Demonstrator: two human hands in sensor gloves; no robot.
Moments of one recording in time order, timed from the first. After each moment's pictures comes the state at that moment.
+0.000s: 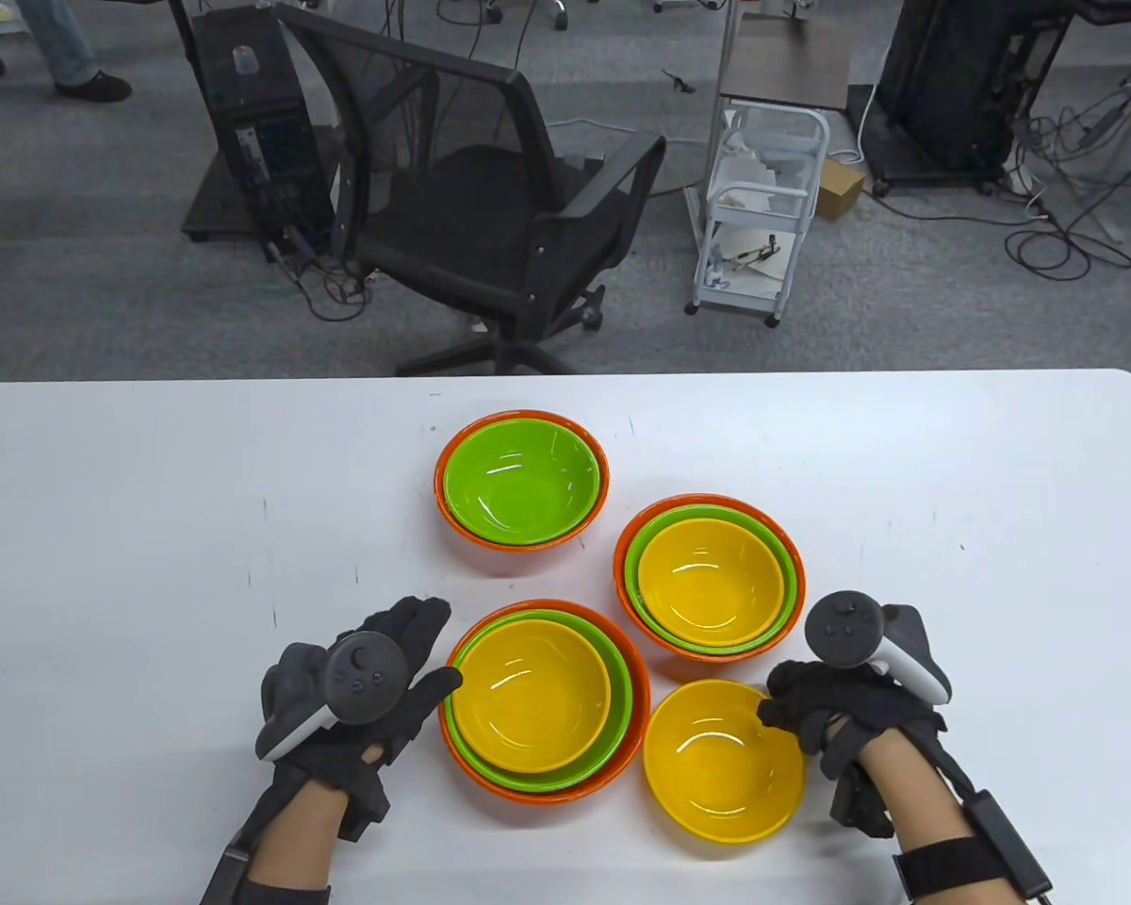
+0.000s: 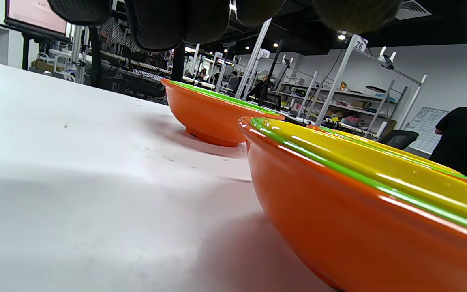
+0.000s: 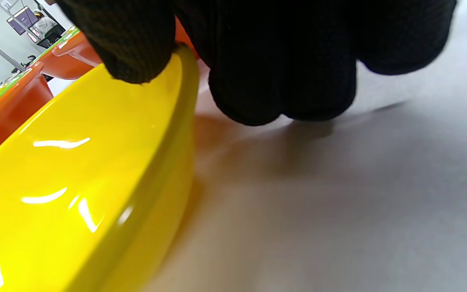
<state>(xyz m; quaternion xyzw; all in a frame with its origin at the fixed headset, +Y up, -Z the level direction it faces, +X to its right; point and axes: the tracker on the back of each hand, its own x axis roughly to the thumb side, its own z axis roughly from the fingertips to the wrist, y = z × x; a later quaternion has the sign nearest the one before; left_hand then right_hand) -0.222 -0.700 -0.310 -0.04 -0.14 0.15 0.98 0.233 -0.750 -0.344 0.07 0.25 0.93 0.25</state>
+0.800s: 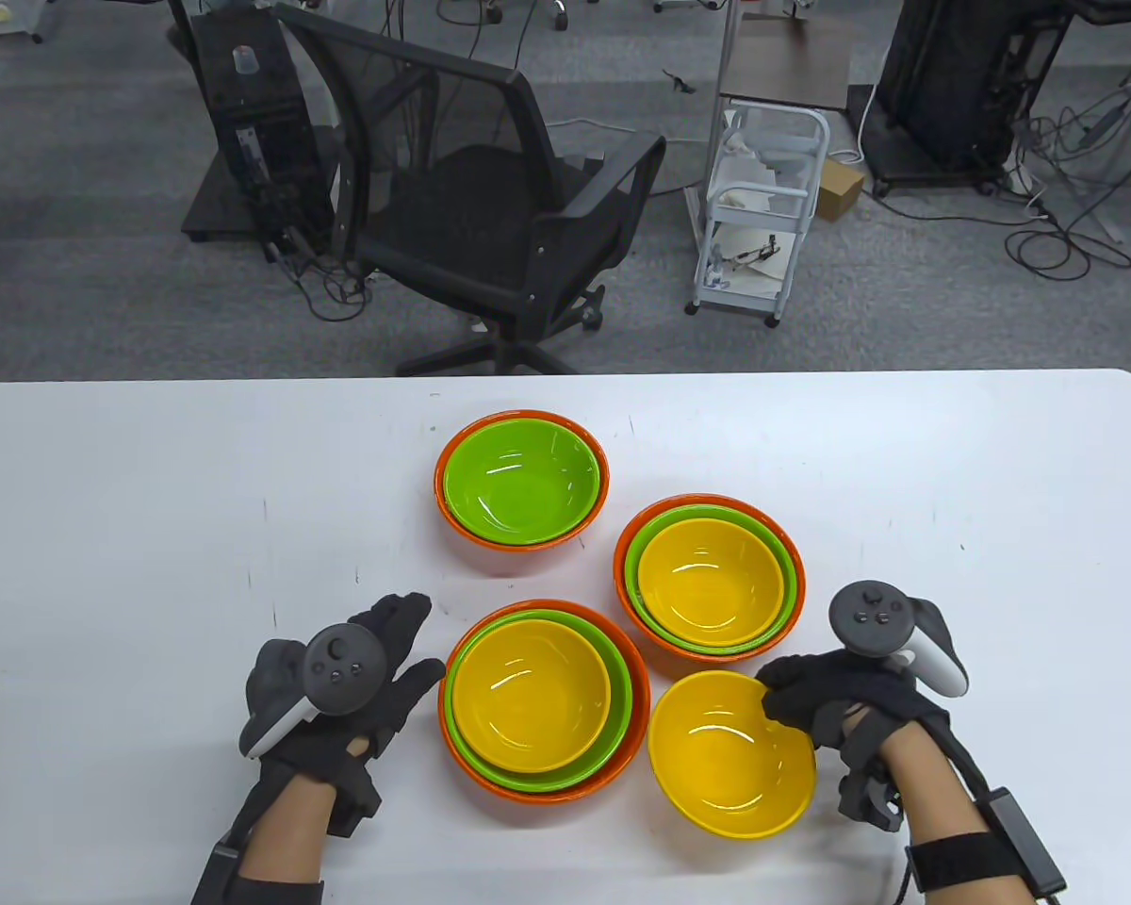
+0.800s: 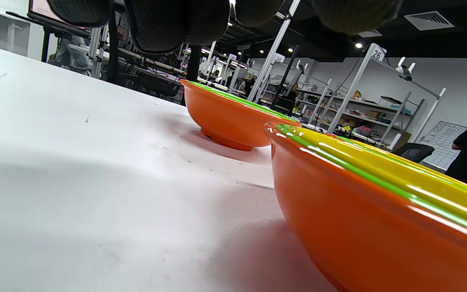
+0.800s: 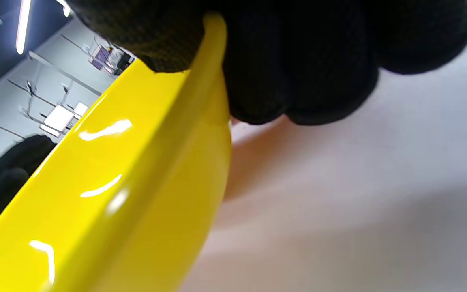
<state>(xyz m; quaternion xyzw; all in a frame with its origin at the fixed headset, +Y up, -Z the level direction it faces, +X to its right) -0.238 -0.704 -0.314 -0.04 -0.11 0.17 0.98 0.240 -0.736 -0.346 0.15 0.25 0.87 0.39</state>
